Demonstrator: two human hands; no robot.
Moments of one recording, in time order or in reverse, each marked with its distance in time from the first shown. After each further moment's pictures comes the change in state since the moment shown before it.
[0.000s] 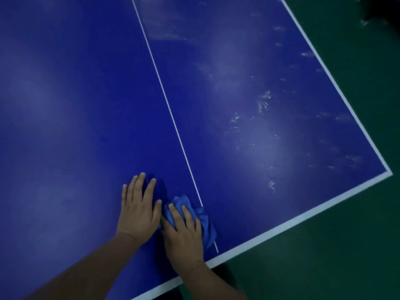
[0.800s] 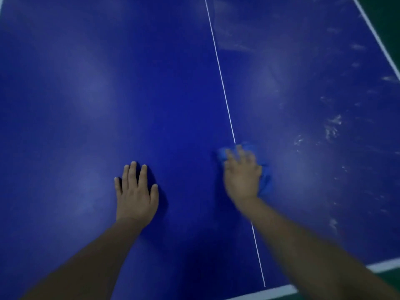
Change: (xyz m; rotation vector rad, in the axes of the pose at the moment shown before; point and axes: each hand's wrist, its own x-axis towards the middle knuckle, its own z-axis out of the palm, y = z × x) left_hand 0.021 -0.120 -0.040 -0.001 0.035 -0.439; right_hand 0.209 0.038 -0.036 -0.154 0.175 0.105
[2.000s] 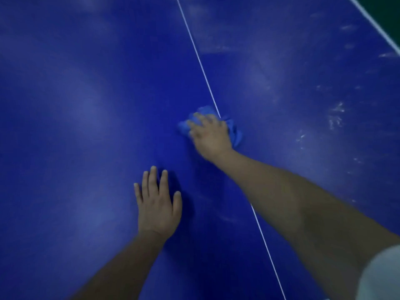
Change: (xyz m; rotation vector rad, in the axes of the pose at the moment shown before) left_hand 0.031 0.059 0.012 0.020 0.070 0.197; right_hand 0.140 -0.050 0.015 0.029 -0.011 -0.268
